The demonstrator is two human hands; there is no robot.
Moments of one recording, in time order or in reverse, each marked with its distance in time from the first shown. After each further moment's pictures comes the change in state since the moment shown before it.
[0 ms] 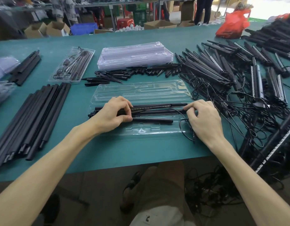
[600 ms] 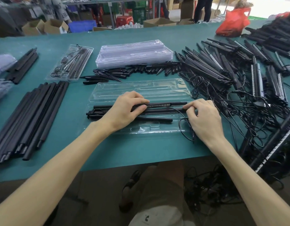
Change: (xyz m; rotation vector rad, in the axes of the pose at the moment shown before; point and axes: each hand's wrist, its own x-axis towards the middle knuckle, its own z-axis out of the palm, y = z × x) left_hand 0.027 0.021 0.027 0.097 0.171 0.177; right_hand 0.000 0.000 0.000 0.008 0.010 -0.008
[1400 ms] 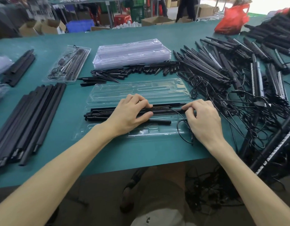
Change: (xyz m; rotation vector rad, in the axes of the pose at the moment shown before) left_hand 0.008 -0.003 0.019 0.208 -0.089 -0.001; right_hand 0.002 0.003 0.003 -0.008 0.007 0.003
